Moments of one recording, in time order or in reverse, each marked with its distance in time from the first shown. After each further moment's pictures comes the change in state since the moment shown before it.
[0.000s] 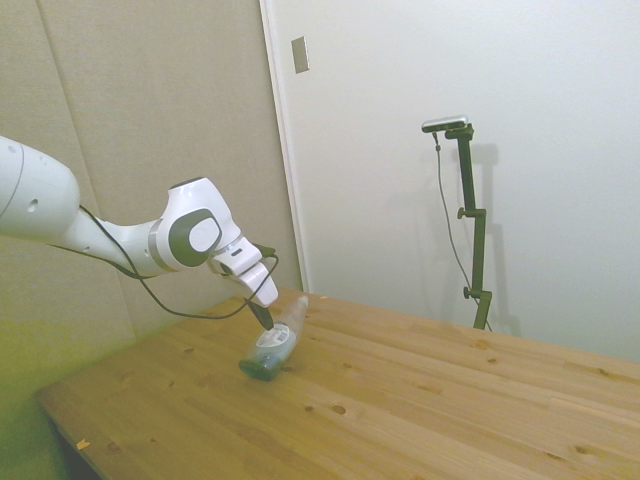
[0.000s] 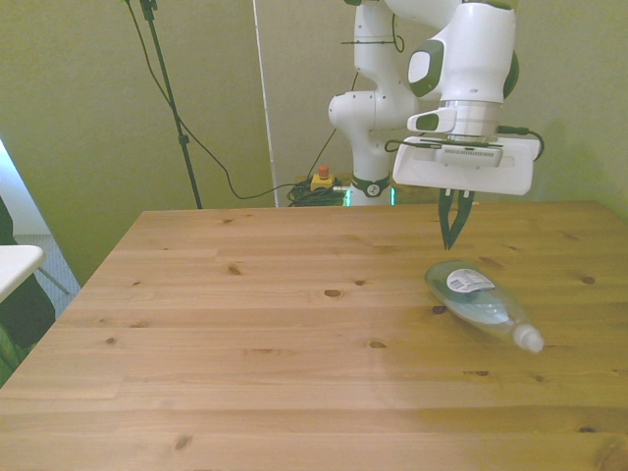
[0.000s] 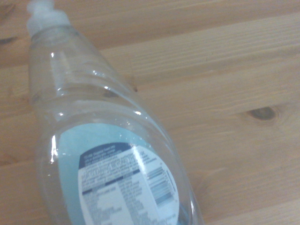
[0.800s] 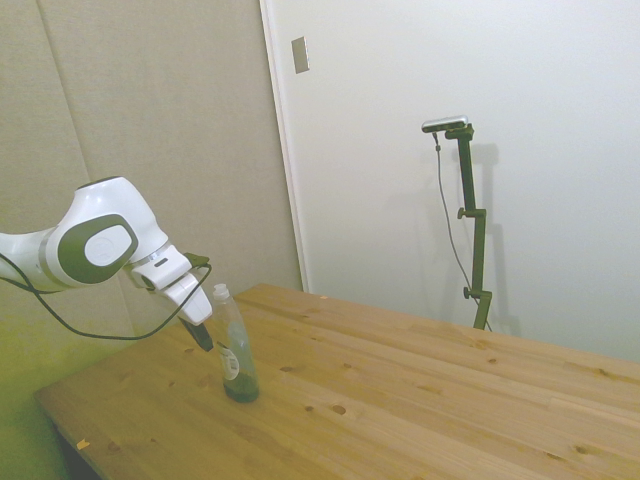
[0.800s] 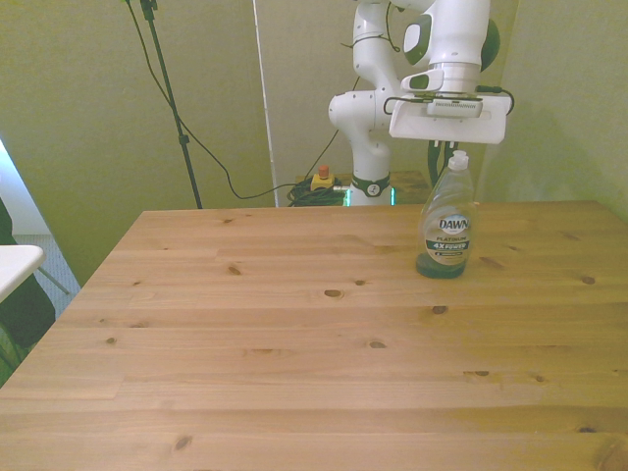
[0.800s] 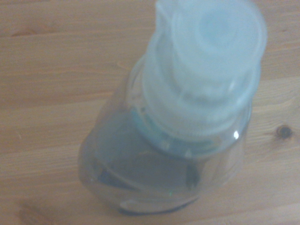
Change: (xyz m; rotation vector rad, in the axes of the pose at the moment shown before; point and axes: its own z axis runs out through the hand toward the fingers) arm -0.070 0.107 -0.069 -0.006 -0.009 -0.081
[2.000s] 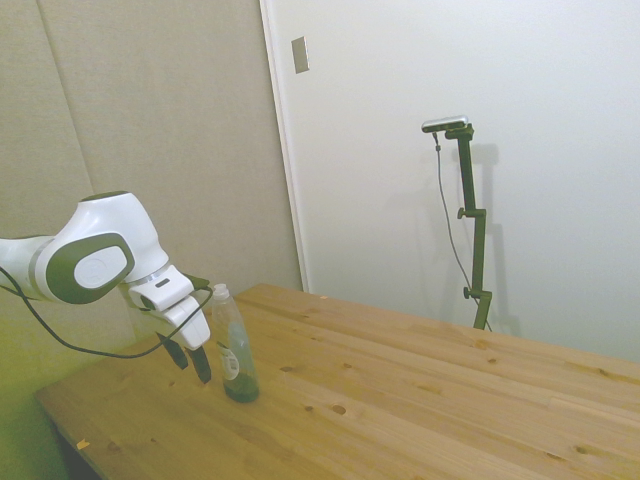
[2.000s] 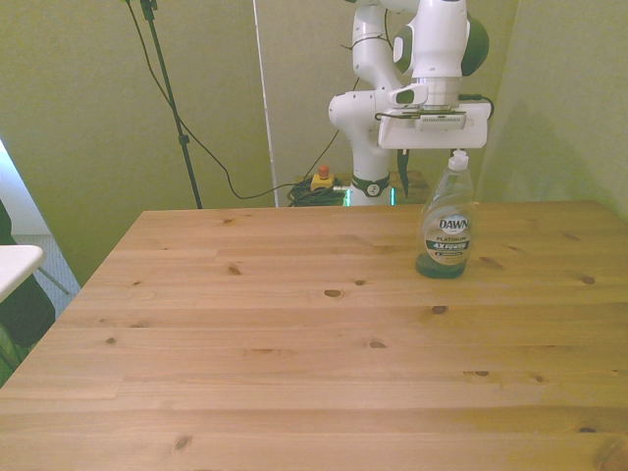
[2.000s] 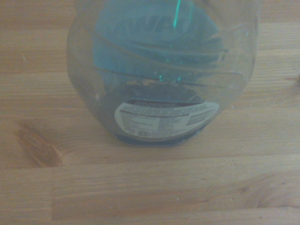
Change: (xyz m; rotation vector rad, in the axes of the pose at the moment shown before) arm -0.011 0.041 0.013 -0.018 -0.111 -0.079
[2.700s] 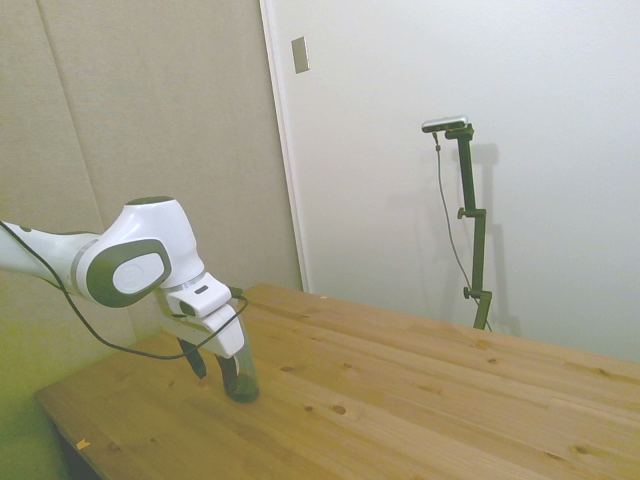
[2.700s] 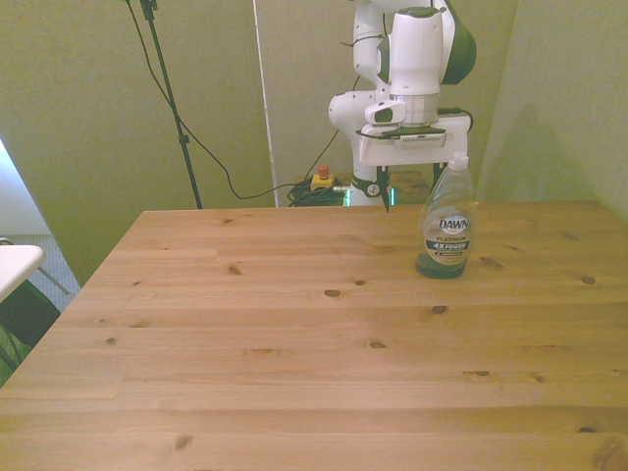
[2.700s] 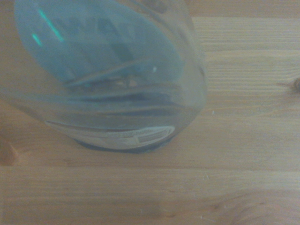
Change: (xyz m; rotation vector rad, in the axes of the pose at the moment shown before) arm 0.050 0.008 0.031 -0.043 -0.089 -0.079
